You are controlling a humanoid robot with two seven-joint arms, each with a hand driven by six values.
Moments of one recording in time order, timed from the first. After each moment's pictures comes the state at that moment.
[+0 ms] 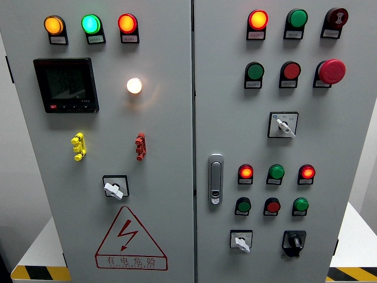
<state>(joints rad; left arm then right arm) -0.04 -0.09 0.02 -0.19 0.04 0.09 0.03 -0.06 0.12 0.18 -0.14 -0.20 0.21 0.21</state>
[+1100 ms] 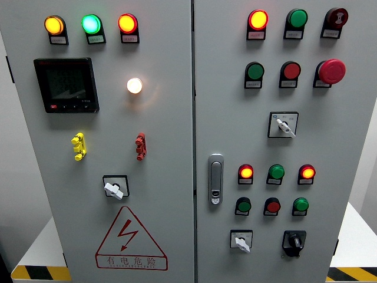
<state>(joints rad) -0.04 -0.09 0.02 -0.19 0.04 0.09 0.03 -0.01 0.12 0.74 -0.16 -0.71 0.26 0.16</state>
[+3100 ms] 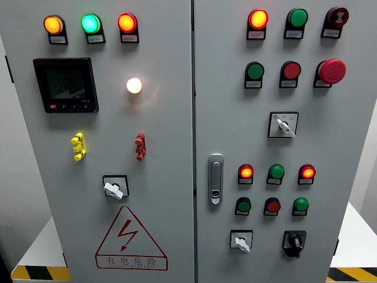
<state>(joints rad) -0.04 -0.09 0.02 -0.19 0.04 0.09 0.03 -0.04 0.13 1.78 0.97 -1.59 0.36 0.20</state>
